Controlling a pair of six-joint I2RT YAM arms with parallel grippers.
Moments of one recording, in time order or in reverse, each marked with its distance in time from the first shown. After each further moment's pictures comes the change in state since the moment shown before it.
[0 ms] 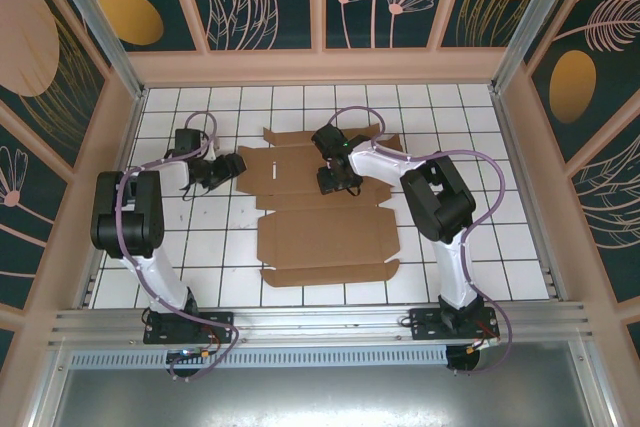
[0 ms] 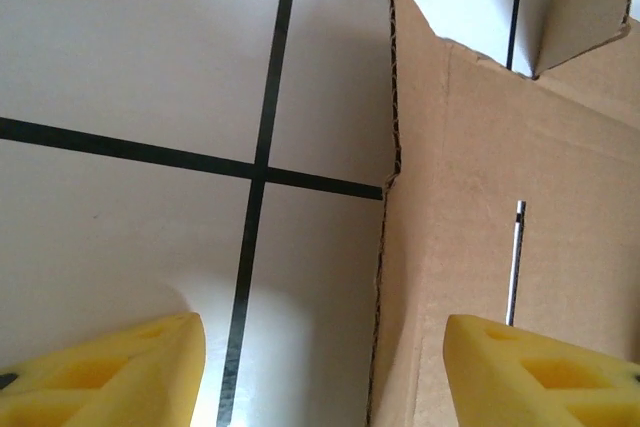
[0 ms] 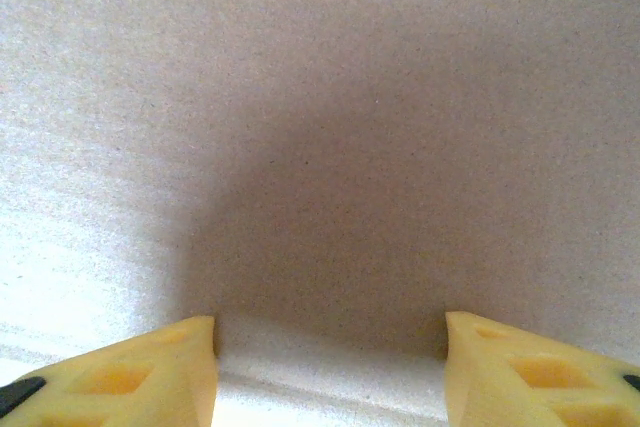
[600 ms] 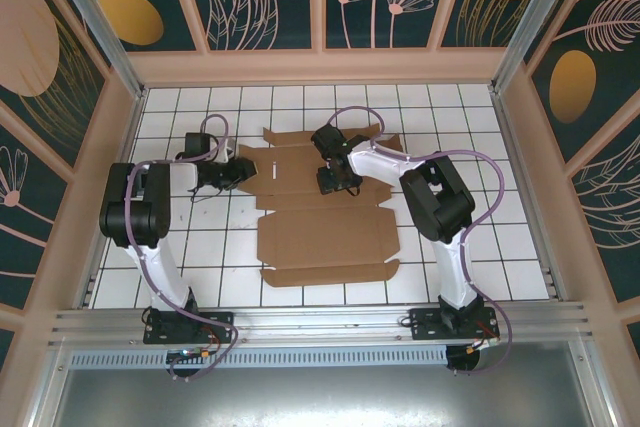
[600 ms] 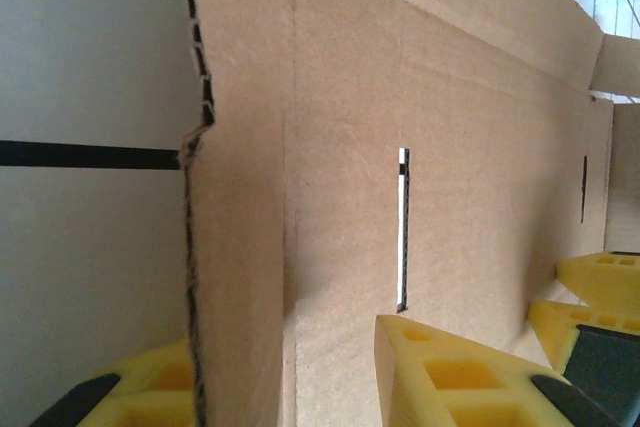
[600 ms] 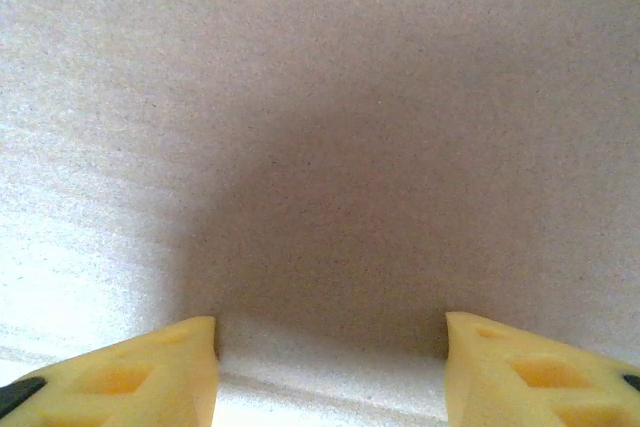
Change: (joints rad) left arm -0.044 0.089 -0.007 0.127 0.234 -0.041; right arm 0.002 0.005 0.008 -0.006 0.004 0.000
